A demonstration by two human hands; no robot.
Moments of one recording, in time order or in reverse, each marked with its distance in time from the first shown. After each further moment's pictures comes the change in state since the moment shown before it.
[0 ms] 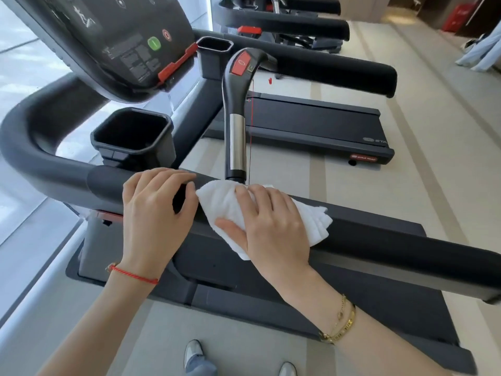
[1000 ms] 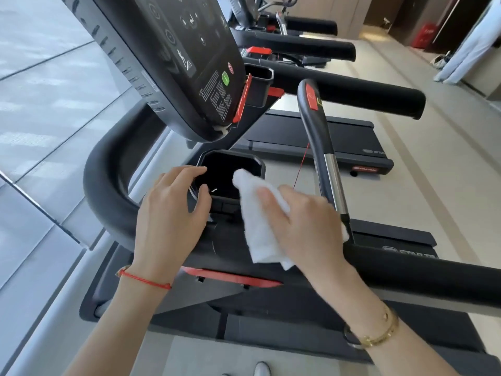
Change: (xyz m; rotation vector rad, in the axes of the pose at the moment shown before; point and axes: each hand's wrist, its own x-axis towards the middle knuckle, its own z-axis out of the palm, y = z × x) left_hand 0.089 -0.164 -0.035 -0.222 -0.127 -0.099; right_hand 0.131 -0.123 0.028 0.244 -0.073 0.314
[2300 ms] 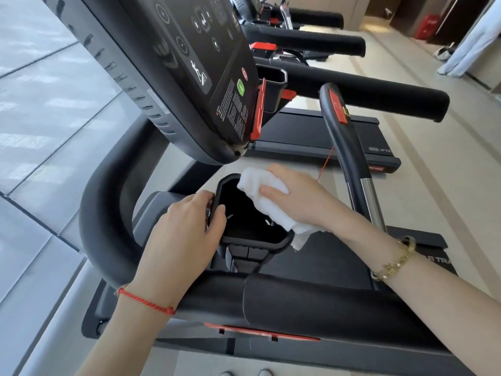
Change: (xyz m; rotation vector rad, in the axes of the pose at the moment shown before) left_hand 0.047 -0.035 0.017 0.049 -0.252 -0.071; right_hand 0.112 0.022 0.078 0.253 -0.700 0.079
